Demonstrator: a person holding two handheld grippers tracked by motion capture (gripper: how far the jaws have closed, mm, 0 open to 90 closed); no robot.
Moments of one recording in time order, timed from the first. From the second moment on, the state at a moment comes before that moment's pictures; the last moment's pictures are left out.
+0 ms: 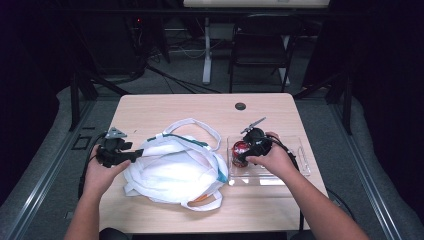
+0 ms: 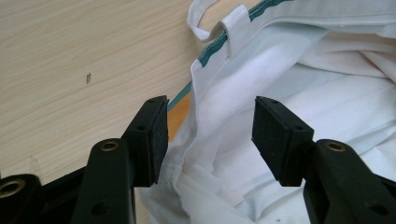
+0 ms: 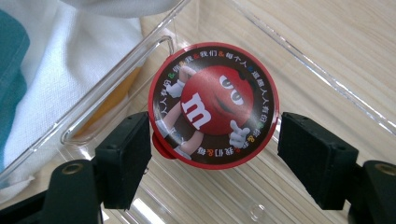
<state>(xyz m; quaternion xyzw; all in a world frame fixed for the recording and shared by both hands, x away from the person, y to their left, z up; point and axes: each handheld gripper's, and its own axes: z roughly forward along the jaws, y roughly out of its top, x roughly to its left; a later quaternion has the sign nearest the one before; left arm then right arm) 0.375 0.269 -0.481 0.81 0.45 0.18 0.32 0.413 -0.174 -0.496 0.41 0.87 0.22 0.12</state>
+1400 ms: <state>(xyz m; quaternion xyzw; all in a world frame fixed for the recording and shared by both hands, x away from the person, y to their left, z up) 0.375 0.269 -0.483 0.81 0.45 0.18 0.32 0.427 -0.173 -0.501 0.37 0.89 0.23 0.12</state>
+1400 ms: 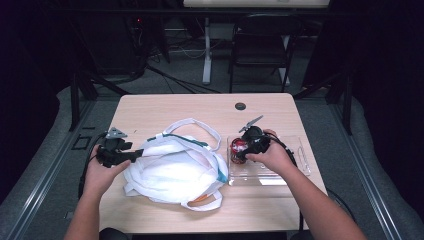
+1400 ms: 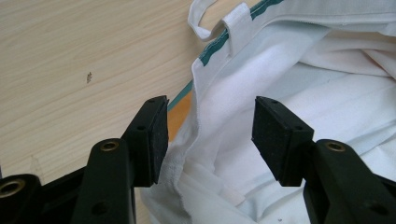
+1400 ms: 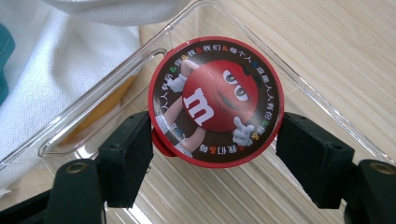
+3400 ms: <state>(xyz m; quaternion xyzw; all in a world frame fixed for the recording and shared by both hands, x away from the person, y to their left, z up) 0.373 0.270 -0.482 0.81 0.46 0.18 0.32 0.425 -0.175 -0.492 0.37 0.89 0.25 0.11</state>
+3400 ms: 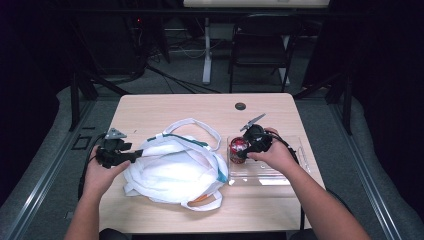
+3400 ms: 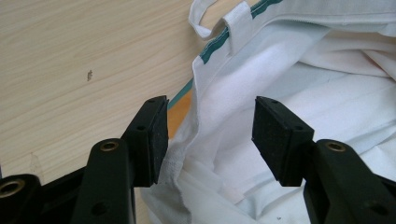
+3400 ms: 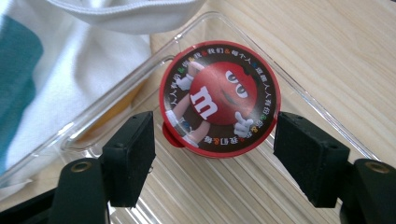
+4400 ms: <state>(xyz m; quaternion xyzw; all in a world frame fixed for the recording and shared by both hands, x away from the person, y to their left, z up) 0.372 0.273 -0.480 0.81 0.46 0.18 0.33 0.398 -0.169 -0.461 0.36 0.89 0.25 0.12</state>
